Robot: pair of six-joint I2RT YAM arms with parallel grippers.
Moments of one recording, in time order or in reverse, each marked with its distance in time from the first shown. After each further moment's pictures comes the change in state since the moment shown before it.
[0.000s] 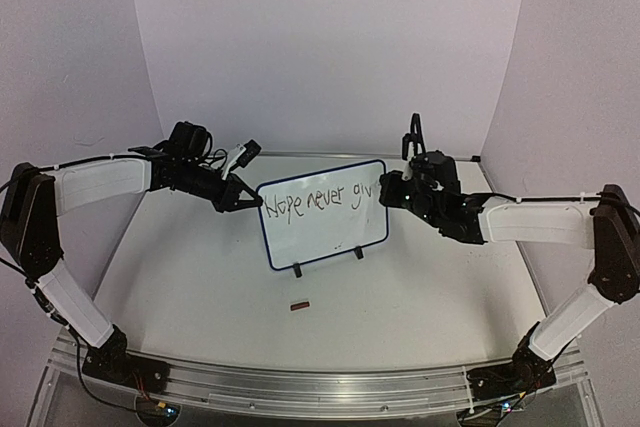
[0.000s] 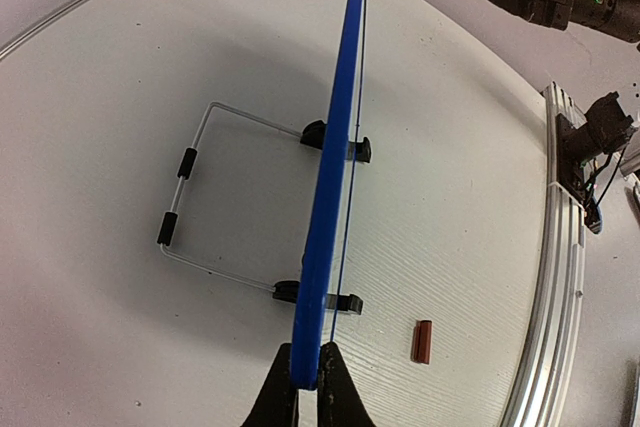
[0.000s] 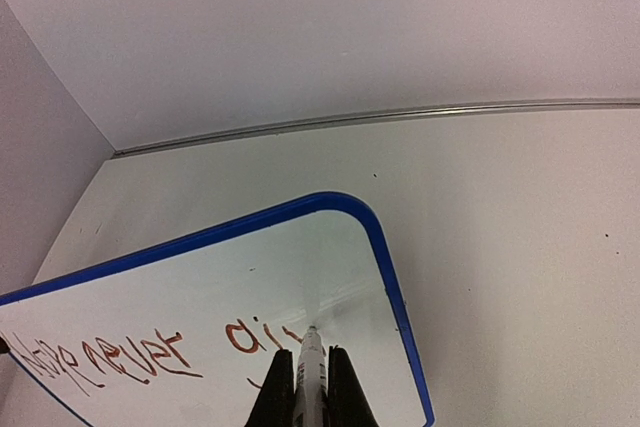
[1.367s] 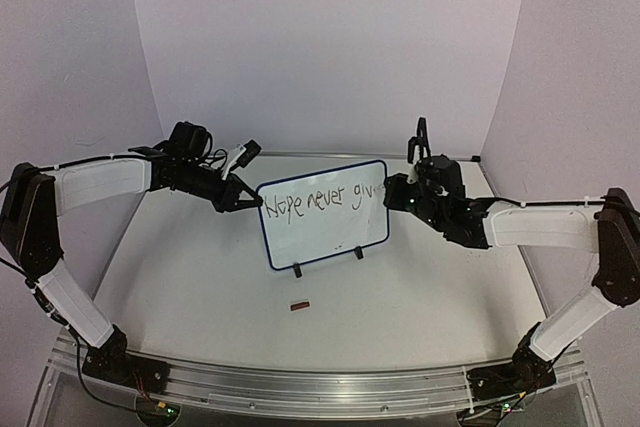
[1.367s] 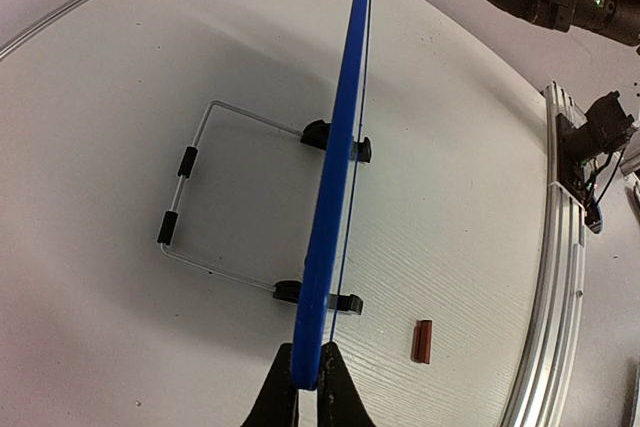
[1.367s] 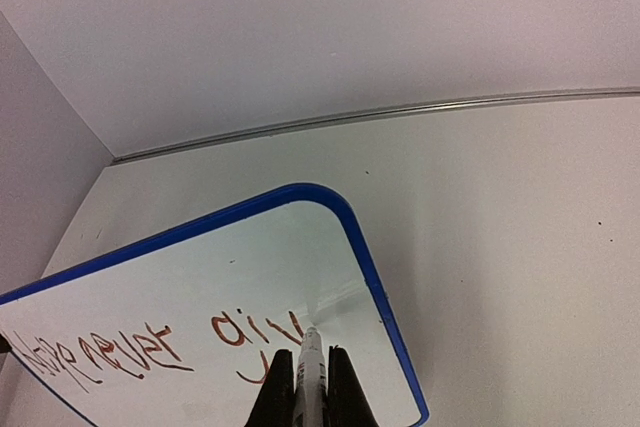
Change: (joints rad) left arm 0.000 0.000 0.000 0.000 -0.001 0.001; right arm 0.000 -0.034 -0.049 0.019 0.007 0.026
